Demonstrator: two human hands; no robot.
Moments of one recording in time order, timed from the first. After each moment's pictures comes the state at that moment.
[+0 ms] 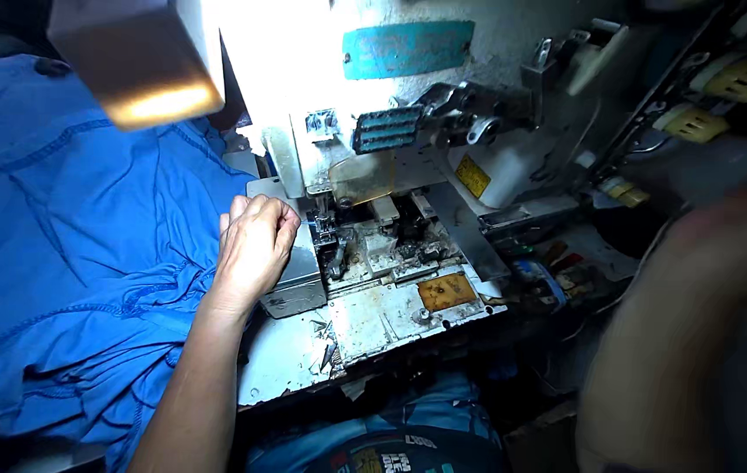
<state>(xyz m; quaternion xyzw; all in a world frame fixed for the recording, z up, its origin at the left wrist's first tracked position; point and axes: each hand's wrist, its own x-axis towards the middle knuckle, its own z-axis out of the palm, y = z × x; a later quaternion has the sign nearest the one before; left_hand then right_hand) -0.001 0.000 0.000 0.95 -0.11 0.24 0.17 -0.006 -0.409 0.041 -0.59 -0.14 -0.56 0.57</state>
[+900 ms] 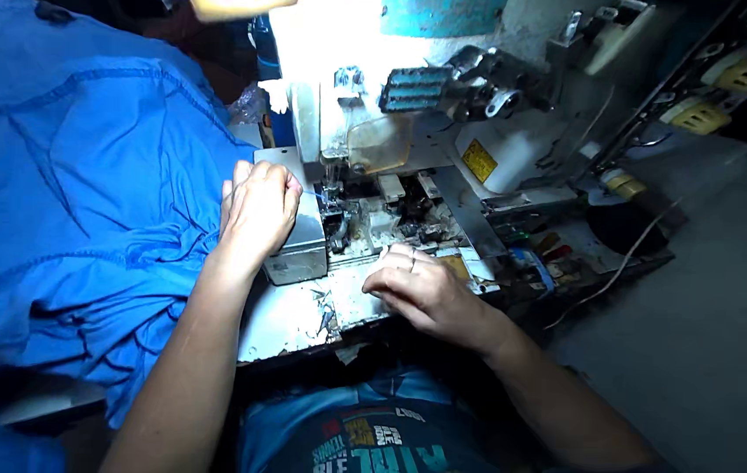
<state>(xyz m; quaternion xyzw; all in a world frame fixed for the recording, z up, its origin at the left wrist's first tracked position) 0.000 -0.005 0.012 0.97 -0.04 0.18 0.16 -0.039 -0.266 -0.037 -0.76 -0.53 -0.20 0.33</state>
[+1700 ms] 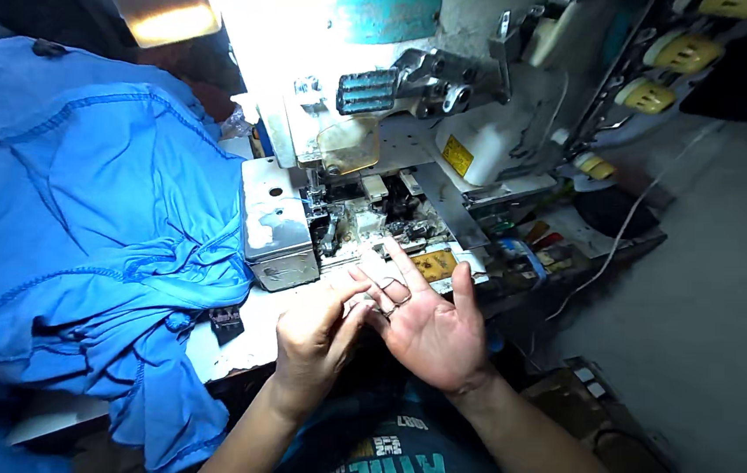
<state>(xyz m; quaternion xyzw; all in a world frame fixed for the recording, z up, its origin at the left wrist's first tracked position) -0.110 -0.080 -0.056 0.78 -0.26 0.35 0.45 -0.099 -0.252 -0.062 -0.16 -0.18 0.22 0.95</state>
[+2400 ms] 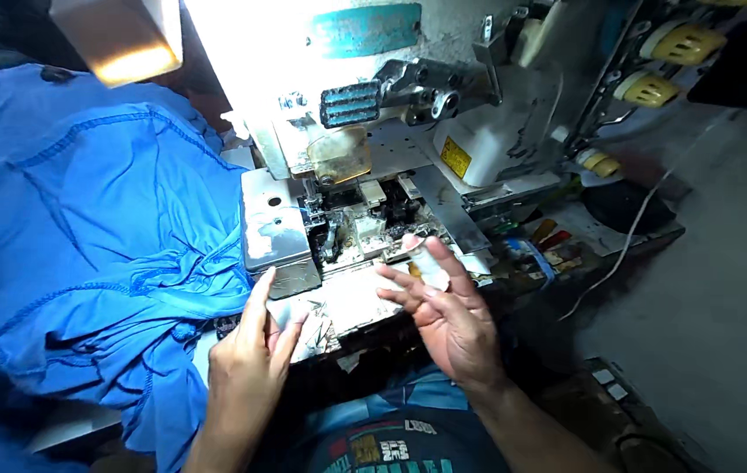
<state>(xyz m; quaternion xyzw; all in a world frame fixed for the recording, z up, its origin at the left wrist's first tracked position) -0.139 -0.030 -0.042 0.92 -0.08 0.32 0.22 -0.091 -0.259 -0.068 -0.42 -0.26 -0.08 0.87</state>
